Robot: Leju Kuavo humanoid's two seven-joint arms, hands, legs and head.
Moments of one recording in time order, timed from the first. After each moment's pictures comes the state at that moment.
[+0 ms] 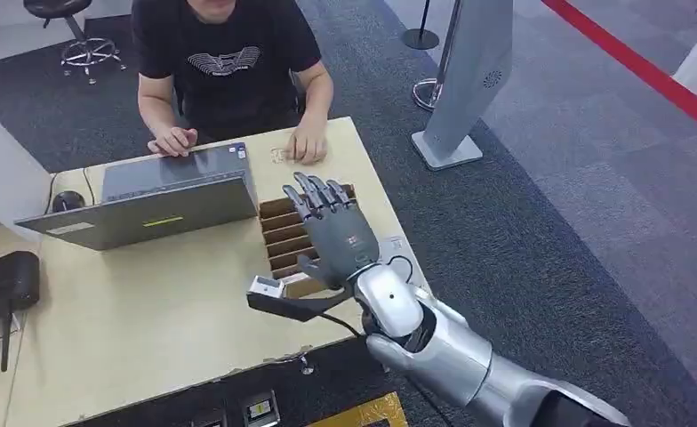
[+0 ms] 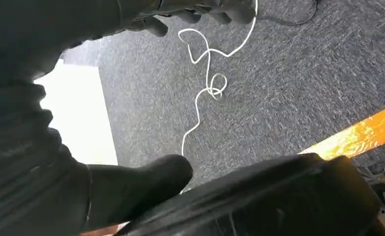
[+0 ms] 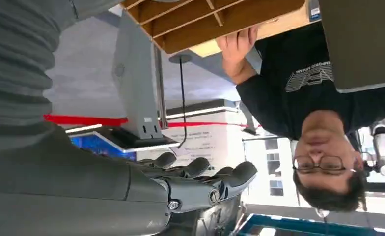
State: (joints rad) left arm -0.14 -0.04 -1.27 -0.26 0.56 0.51 0.08; right arm -0.36 -0.25 0.70 -1.74 1.32 -0.19 0.44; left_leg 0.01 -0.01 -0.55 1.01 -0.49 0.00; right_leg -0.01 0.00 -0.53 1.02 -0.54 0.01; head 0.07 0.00
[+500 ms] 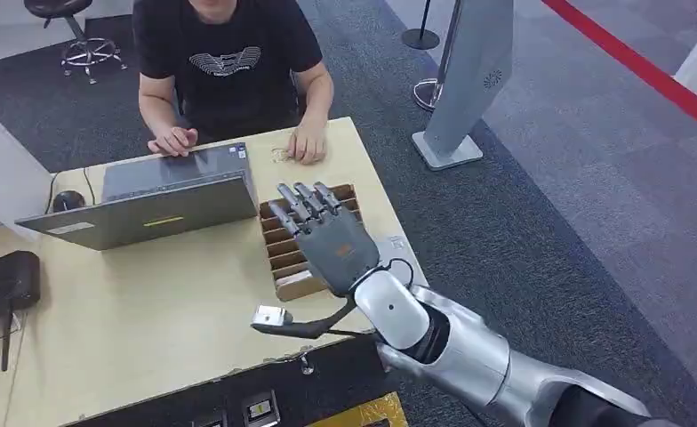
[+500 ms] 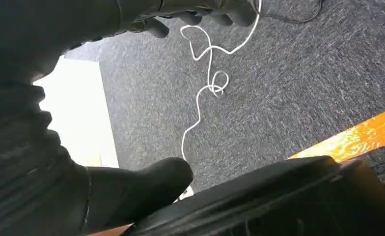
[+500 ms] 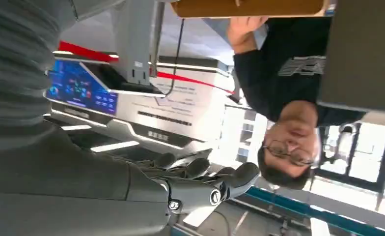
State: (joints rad) left arm -0.13 -0.04 -1.27 -0.26 0.58 0.52 0.08; right arm -0.39 -0.32 0.79 -1.86 1.50 0.02 0.39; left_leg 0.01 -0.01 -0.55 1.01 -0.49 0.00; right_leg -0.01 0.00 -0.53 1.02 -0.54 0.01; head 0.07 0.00
